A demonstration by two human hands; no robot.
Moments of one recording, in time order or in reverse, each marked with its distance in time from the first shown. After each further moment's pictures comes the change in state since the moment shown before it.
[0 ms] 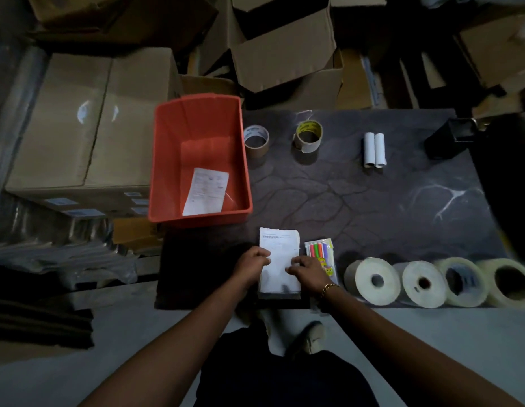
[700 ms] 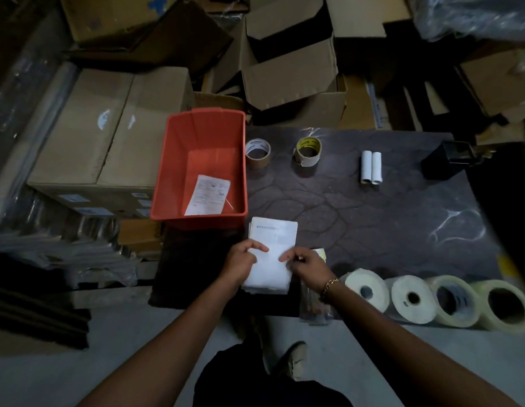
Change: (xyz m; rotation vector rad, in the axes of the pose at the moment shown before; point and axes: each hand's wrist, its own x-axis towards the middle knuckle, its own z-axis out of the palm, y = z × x) left_hand -0.037 0.031 -0.006 -0.073 0.119 0.208; right_hand -0.011 -0.019 -0.043 0.030 -0.116 -0.367
